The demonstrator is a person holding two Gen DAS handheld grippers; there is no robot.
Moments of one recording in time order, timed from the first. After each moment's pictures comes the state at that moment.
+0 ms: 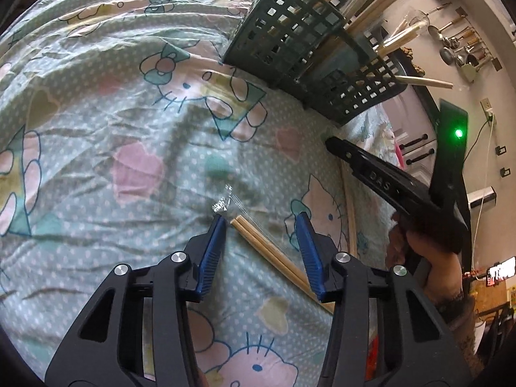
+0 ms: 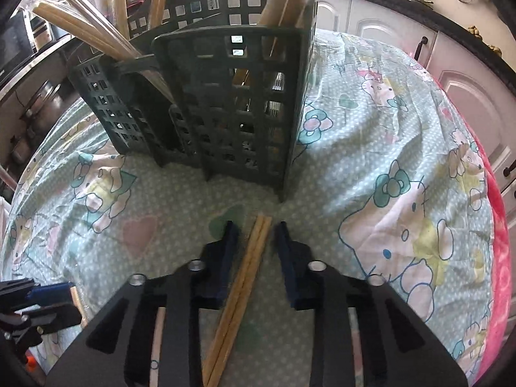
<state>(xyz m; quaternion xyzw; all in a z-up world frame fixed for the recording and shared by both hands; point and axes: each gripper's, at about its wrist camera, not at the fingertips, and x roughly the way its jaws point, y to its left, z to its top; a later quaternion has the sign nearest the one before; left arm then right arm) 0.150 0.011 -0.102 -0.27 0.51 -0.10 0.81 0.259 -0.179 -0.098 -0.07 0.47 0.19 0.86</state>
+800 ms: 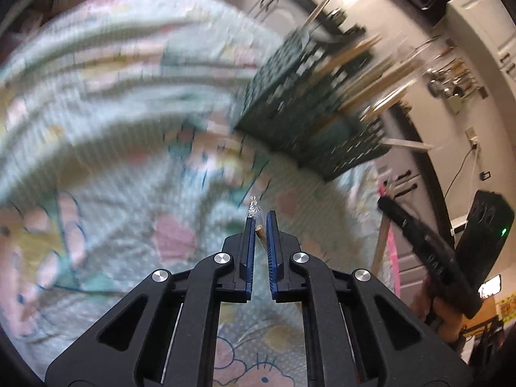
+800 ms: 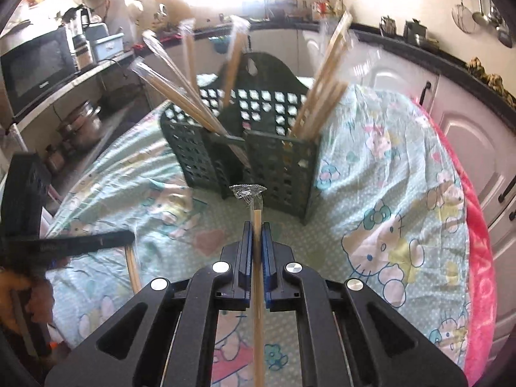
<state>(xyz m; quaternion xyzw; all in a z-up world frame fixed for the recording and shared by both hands) 0.156 0.057 -0.064 -0.30 0.43 -0.11 0.85 0.197 -0.193 -0.013 -0.06 0.38 0.26 0.89</state>
